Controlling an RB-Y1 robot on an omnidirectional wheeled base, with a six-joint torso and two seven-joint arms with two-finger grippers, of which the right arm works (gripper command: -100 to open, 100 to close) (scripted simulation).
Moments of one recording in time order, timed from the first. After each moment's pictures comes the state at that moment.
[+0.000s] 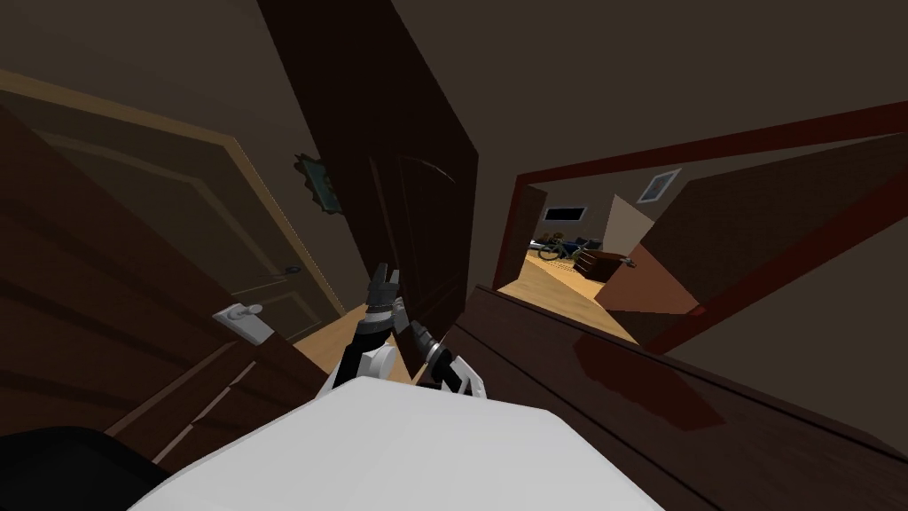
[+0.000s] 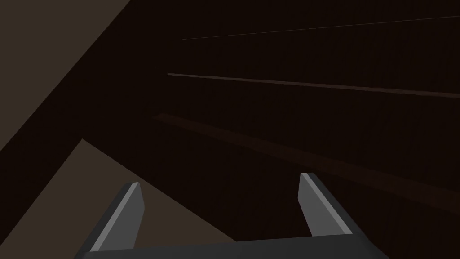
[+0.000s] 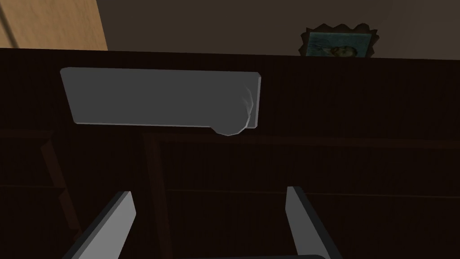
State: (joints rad) arm -0.14 -0.01 0.91 -1.14 0.15 -0.31 -0.22
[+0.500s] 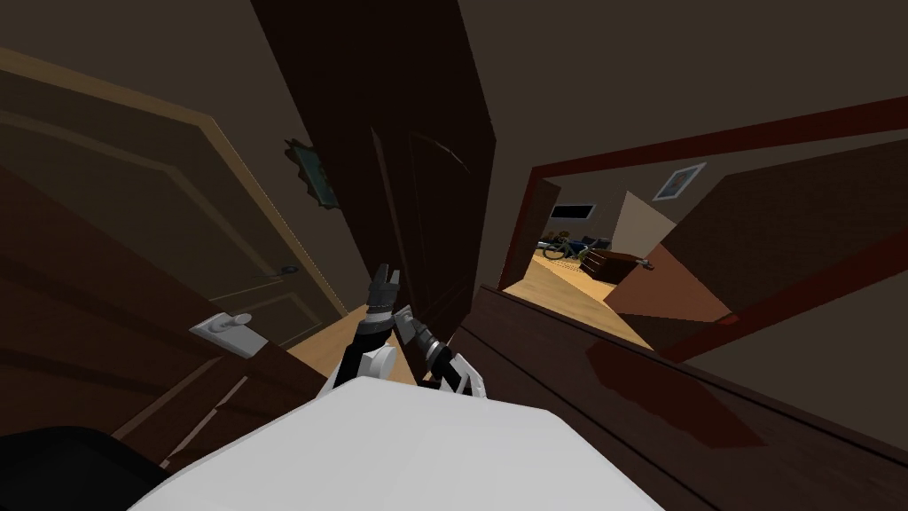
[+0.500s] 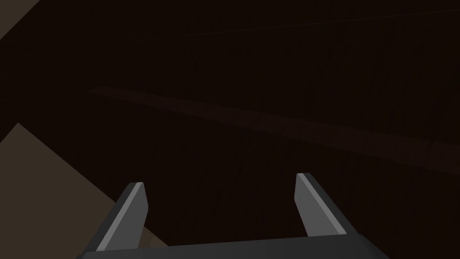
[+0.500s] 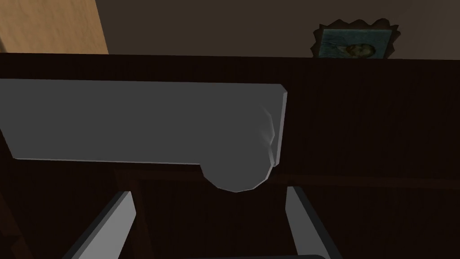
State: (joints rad) arm -0.15 0.00 0.90 -1.16 0.15 -0.29 -0.22
